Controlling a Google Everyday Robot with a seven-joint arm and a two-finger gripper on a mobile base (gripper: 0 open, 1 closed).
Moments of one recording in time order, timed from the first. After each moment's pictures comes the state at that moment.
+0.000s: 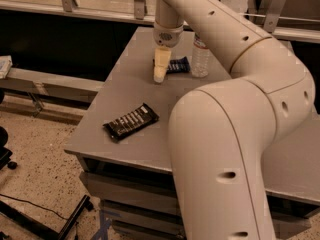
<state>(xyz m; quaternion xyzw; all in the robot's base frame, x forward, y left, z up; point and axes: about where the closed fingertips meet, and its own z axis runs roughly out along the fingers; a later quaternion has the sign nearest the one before) 0.741 -0.023 0.830 -0.63 0.77 -0.01 0.10</state>
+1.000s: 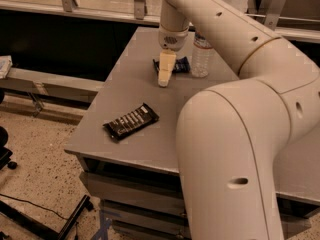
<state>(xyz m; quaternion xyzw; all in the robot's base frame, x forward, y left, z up) 0.727 -0.037 0.822 -0.63 0.77 -0.01 0.08</state>
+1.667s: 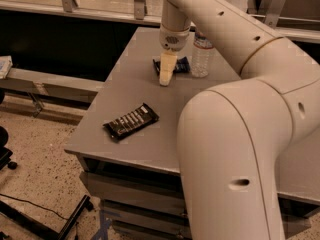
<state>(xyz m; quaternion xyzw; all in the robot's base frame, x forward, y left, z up) 0.724 -0.041 0.822 -0.63 0.77 0.00 0.08</state>
